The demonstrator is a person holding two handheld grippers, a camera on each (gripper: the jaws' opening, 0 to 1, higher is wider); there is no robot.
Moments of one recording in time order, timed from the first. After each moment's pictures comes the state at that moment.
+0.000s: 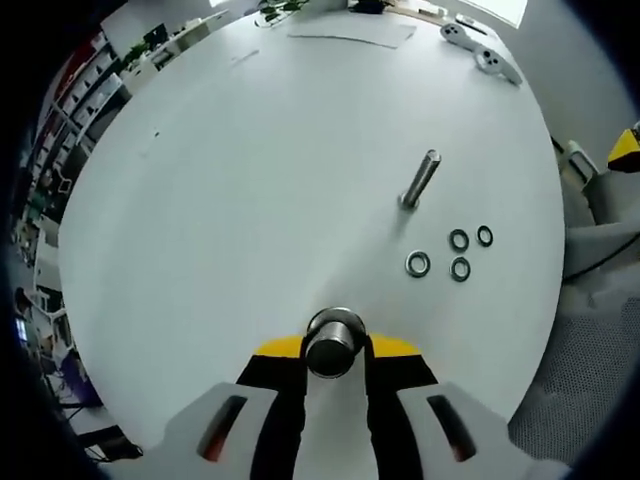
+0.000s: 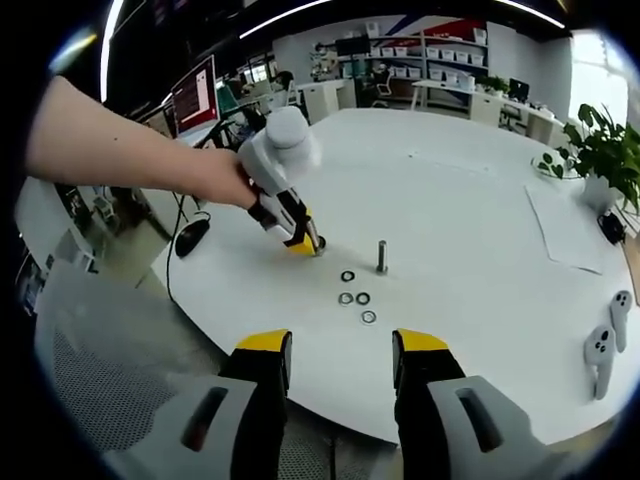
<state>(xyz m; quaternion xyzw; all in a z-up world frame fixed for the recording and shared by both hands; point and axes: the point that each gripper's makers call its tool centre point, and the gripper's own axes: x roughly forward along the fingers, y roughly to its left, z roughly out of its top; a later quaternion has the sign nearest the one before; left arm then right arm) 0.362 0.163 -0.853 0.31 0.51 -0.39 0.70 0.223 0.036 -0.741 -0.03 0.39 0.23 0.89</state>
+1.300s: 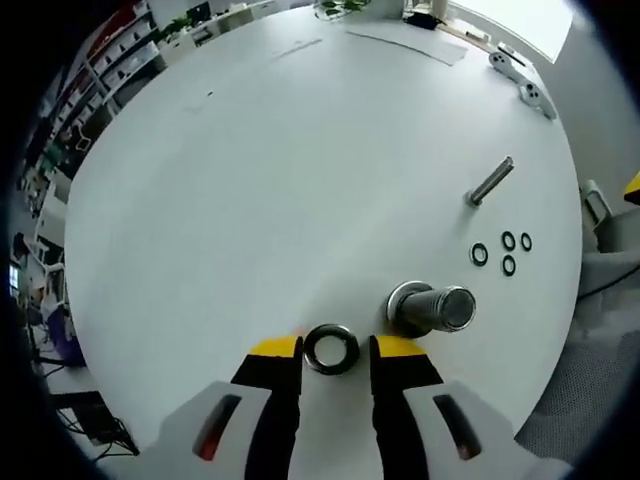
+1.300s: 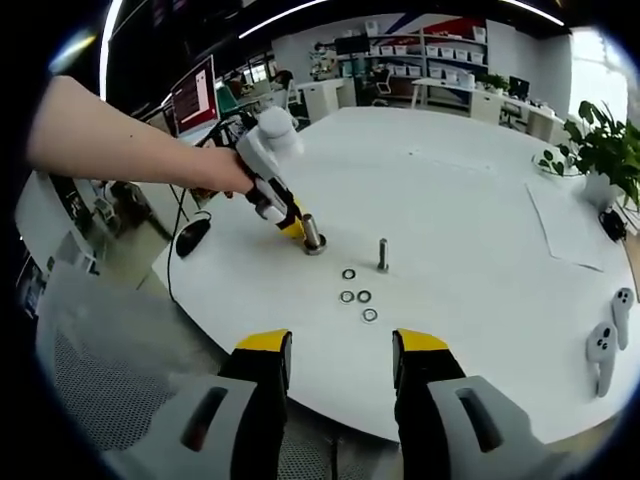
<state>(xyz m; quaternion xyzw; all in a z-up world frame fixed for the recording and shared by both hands) 0.393 0.207 -0.860 0.26 0.53 -0.34 0.73 0.222 0.036 -0.744 -0.02 0.40 0.23 0.89</state>
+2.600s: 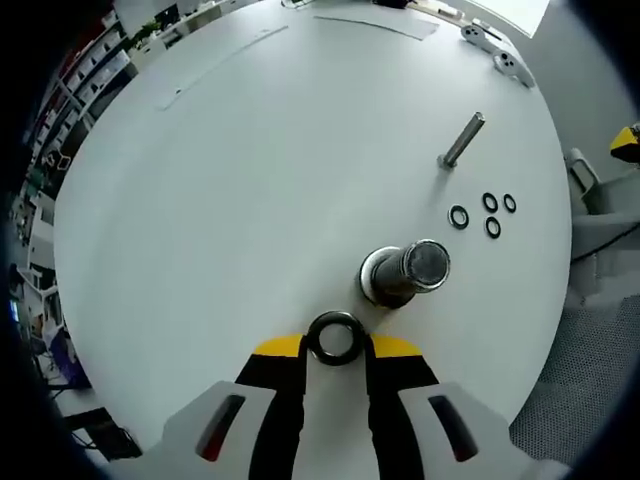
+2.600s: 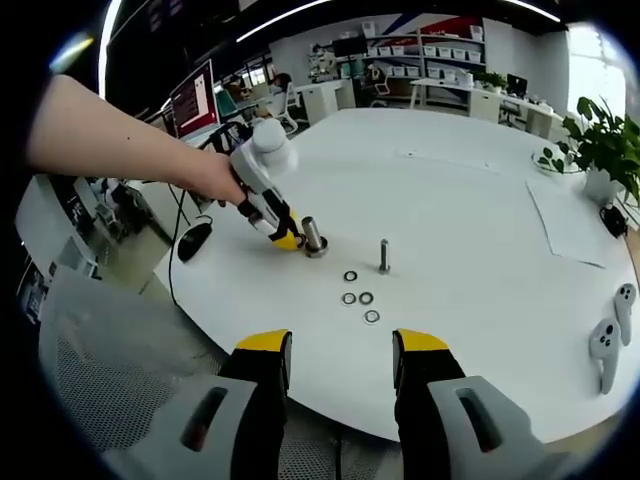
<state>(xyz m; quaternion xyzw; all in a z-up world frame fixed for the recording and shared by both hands) 0.370 0.211 -0.866 0.29 0.54 -0.38 0.70 0.222 0.037 -0.742 -0.01 0.40 0.23 0.89</state>
